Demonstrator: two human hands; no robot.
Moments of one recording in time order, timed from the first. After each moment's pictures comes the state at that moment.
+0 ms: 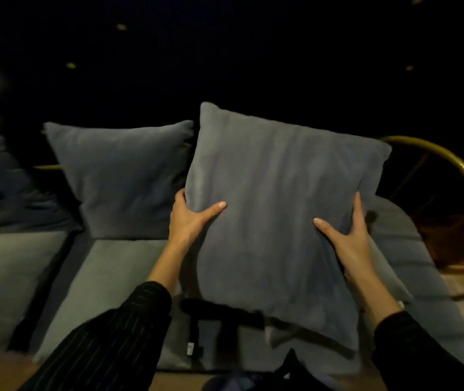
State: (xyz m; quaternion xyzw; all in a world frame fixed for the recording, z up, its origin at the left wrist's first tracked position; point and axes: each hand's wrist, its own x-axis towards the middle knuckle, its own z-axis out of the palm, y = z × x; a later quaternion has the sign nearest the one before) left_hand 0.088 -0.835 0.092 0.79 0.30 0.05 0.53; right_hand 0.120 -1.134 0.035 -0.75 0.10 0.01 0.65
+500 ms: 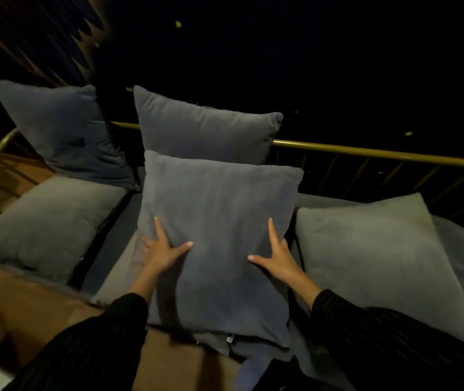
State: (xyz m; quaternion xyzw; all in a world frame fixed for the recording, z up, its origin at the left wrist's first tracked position) left_hand -0.046 -0.641 0.013 0.79 0.50 -0.08 0.35; right_hand 0.073 -0.891 -0.041 -0.81 -0.15 0.33 0.46
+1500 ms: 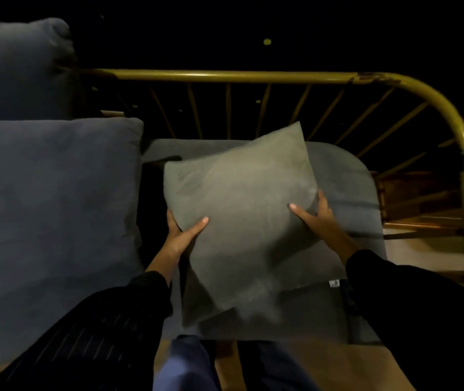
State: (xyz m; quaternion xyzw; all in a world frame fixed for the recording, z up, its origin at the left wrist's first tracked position) left_hand 0.138 -0.965 -0.162 0.63 0.42 -0.13 0.64; right_hand 0.251 -1.276 -0.176 -0.84 0.21 0.29 0.41
